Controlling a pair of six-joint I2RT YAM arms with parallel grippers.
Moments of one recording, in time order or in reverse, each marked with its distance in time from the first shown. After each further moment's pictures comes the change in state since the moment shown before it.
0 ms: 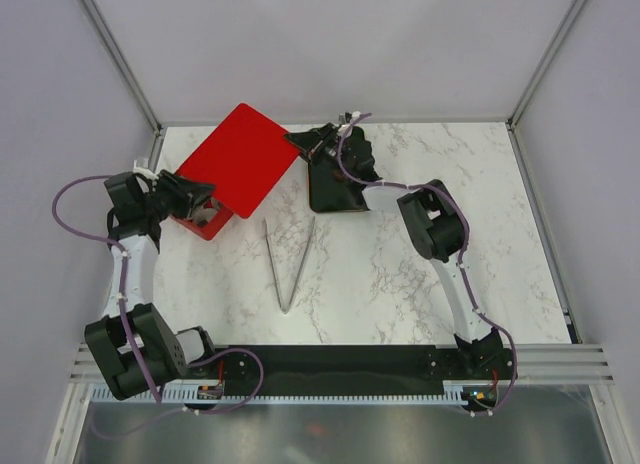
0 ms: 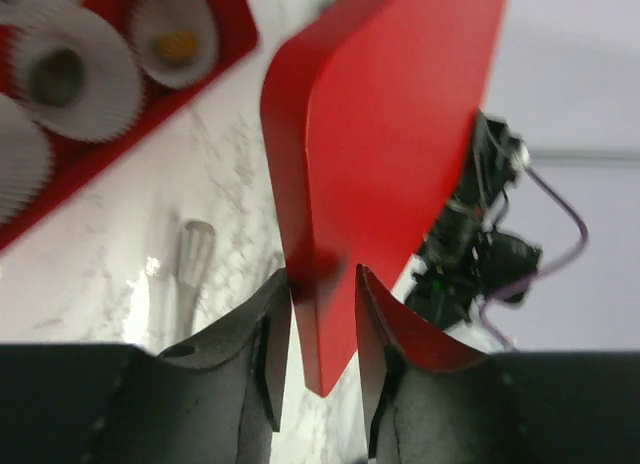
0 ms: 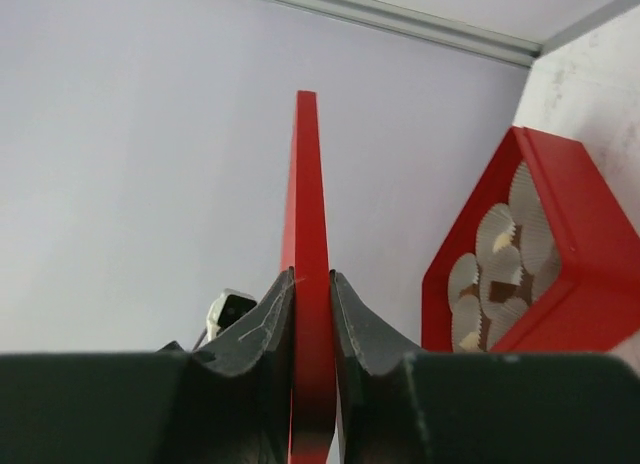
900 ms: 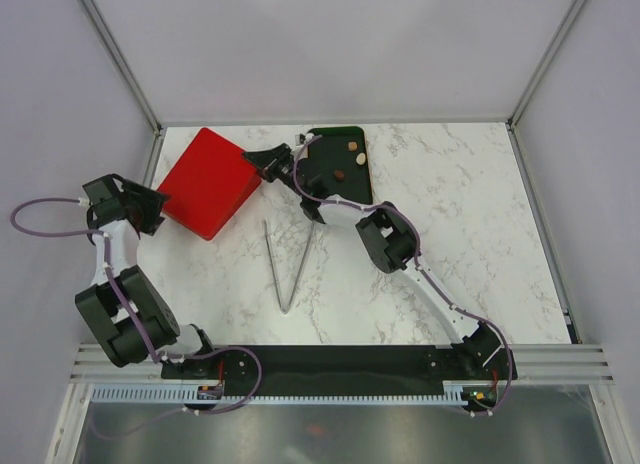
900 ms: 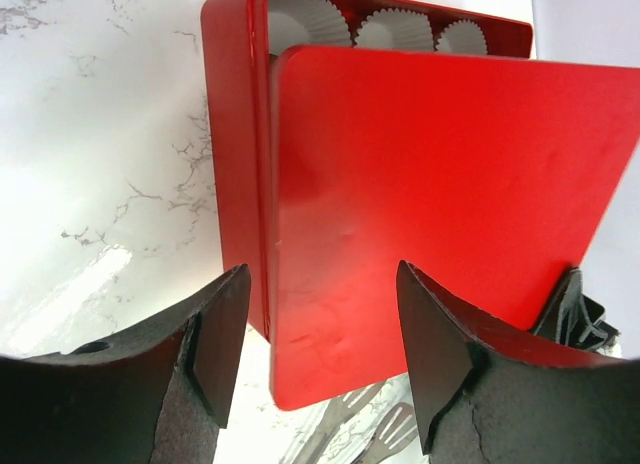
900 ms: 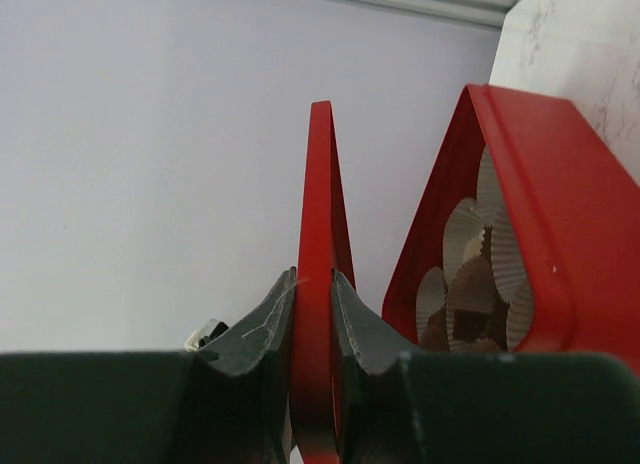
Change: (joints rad) left arm 0.170 0.192 0.130 -0.191 -0.494 0.083; right arm 0.191 0.447 0.597 -0.171 0.209 0.014
